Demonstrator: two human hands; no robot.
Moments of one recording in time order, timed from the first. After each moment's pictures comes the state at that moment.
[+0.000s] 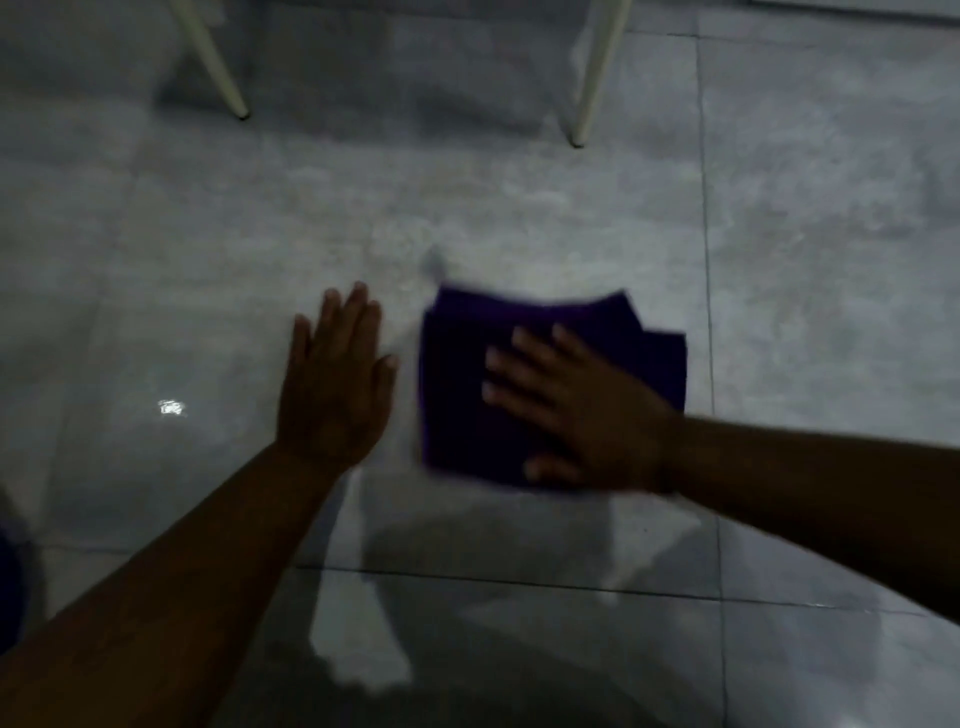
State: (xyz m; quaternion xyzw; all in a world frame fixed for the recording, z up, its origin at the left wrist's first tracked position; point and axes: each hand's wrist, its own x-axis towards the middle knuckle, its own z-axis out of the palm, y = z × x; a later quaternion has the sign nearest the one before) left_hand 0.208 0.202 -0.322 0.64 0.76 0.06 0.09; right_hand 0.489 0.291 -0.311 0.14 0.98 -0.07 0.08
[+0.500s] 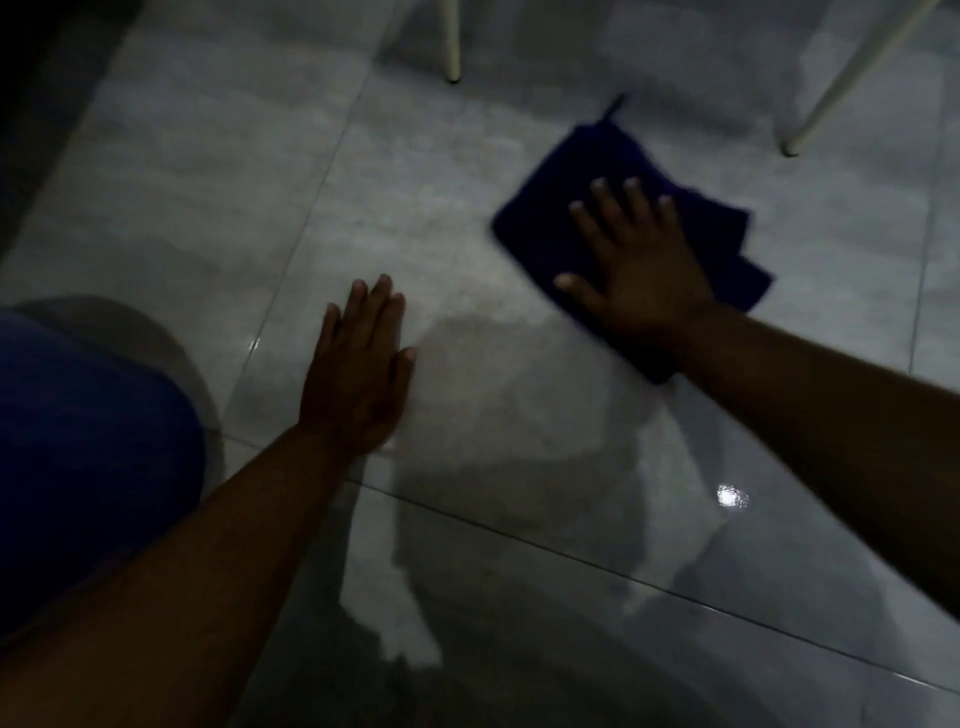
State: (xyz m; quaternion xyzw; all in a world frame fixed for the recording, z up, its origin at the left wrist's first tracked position) left_hand 0.105 0.116 -0.320 0.59 0.80 0.07 0.08; right_hand 0.326 0.353 -0.313 0.34 0.94 -0.07 0.04
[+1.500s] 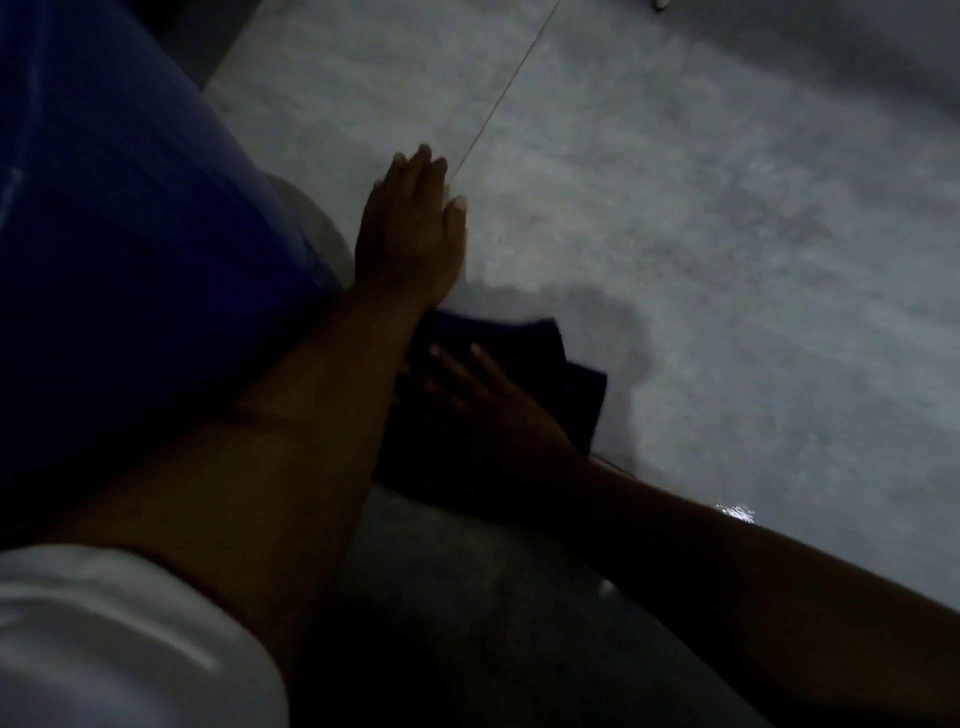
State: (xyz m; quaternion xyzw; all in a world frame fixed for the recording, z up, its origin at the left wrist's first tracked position) left_hand 0.029 0.096 -0.280 0.41 0.90 0.15 0.10; right_hand 0.218 0.071 -0.321 -0.03 0.99 -0.11 0.08
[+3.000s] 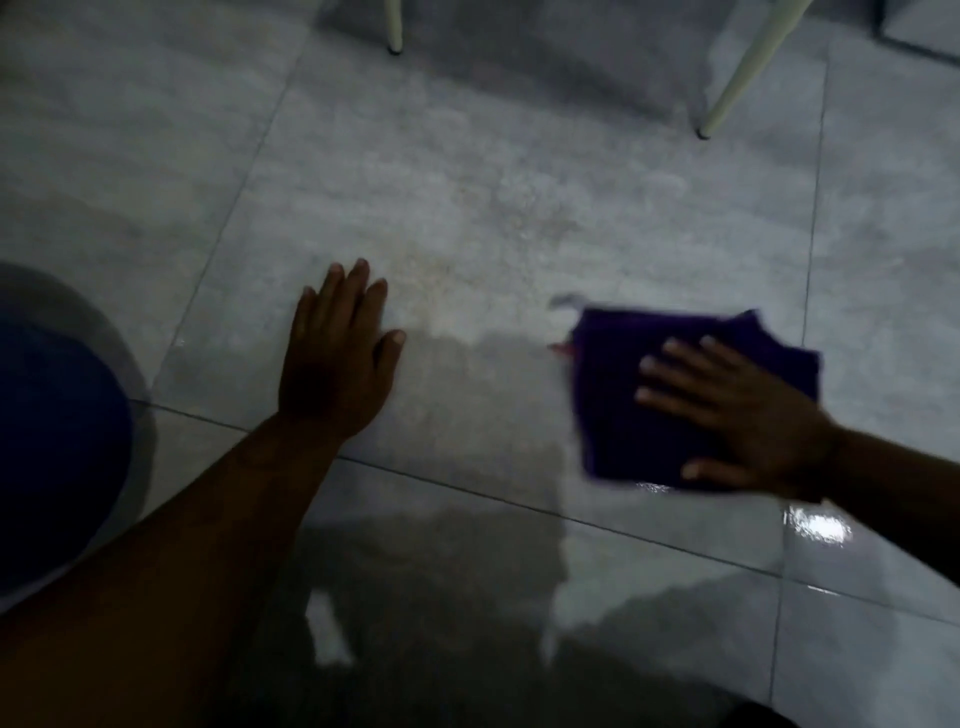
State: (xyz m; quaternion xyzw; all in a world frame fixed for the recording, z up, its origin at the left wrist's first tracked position) left_hand 0.144 0.113 -0.331 0.58 0.80 0.10 0.03; right_hand 0.547 0.284 -0.308 0.11 0.99 -0.06 0.11
